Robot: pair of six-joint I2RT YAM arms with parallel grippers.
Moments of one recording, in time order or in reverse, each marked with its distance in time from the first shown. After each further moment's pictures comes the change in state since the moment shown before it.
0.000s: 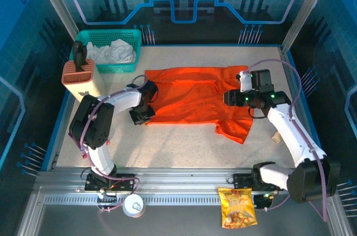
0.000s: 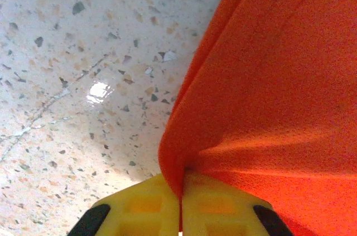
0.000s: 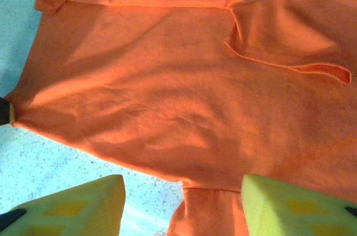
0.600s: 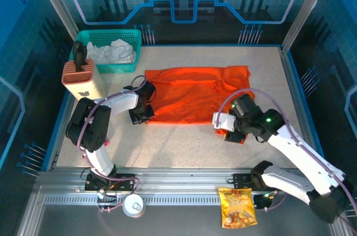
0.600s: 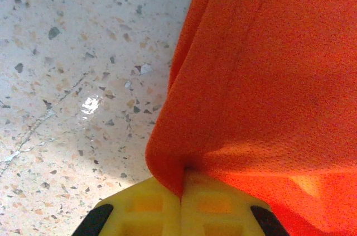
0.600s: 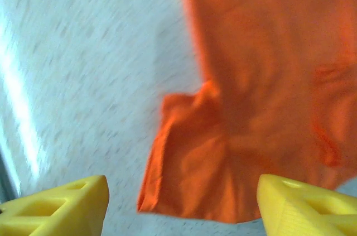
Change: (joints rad) left arm 0.021 -0.063 -0.071 0.092 0.027 0.109; right arm 0.436 -0.193 -0.111 -0.367 0.309 -0.961
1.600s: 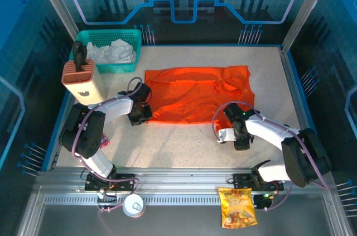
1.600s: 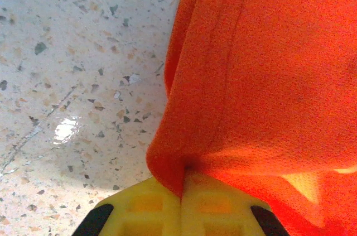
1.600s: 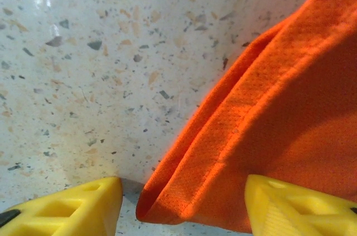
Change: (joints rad) left arm 0.031 -0.084 -0.110 0.148 0.049 0.045; right arm -0.170 0.397 -0.255 0.245 0.207 -0.284
